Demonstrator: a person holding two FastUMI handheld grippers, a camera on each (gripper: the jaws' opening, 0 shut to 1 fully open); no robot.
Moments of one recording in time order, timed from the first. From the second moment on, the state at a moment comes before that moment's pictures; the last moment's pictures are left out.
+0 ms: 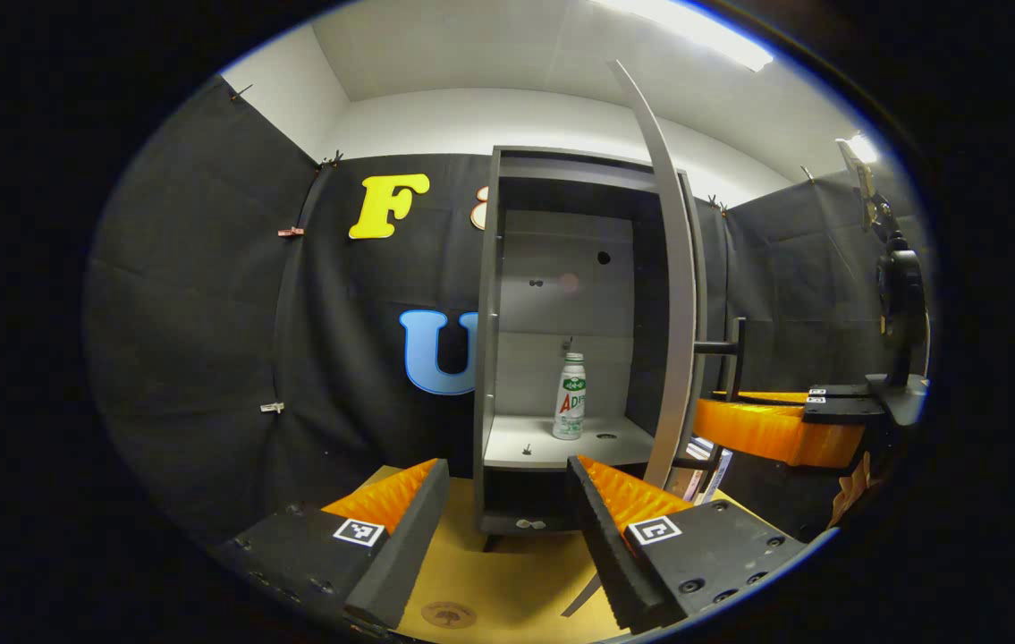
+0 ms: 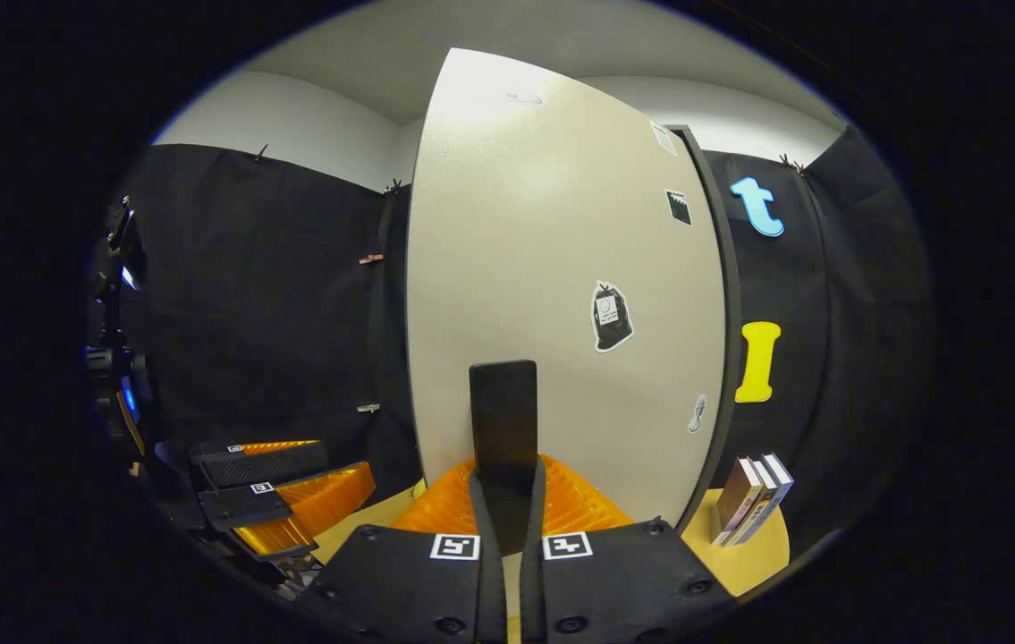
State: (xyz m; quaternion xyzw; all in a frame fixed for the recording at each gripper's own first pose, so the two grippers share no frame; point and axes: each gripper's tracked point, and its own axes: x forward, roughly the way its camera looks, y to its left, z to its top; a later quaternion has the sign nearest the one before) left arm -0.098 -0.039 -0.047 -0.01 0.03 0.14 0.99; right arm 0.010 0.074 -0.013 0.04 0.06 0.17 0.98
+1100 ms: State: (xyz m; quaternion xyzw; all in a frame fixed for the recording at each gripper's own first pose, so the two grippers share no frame) left arm -0.074 -0.148 -0.062 0.00 0.04 0.04 1.00; right arm -0.029 -0.064 -0.010 -0.01 0.07 0.02 1.00
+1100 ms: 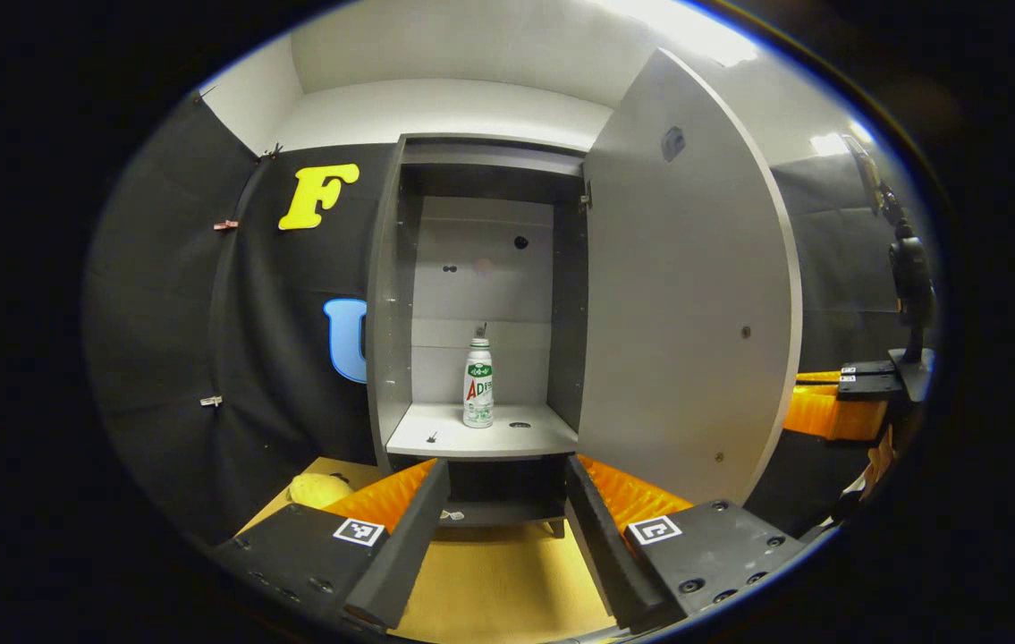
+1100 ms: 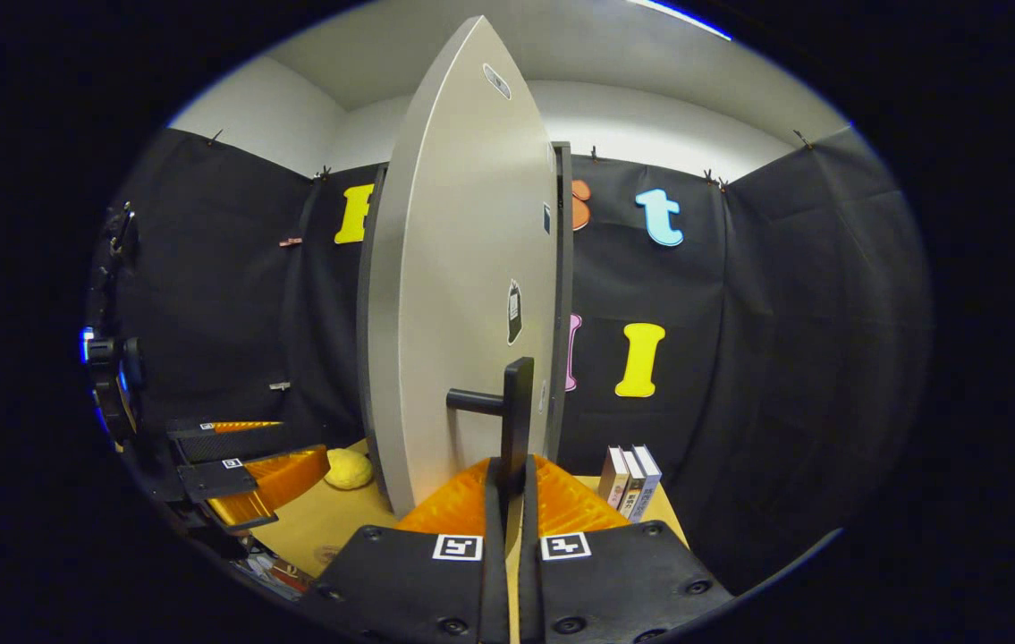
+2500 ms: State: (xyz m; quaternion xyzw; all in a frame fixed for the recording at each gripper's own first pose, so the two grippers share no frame) left arm 0.155 -0.064 -0.051 0.03 0.00 -0.03 1.00; right arm -0.102 -0.105 0.001 0.02 0.04 -0.15 0.99
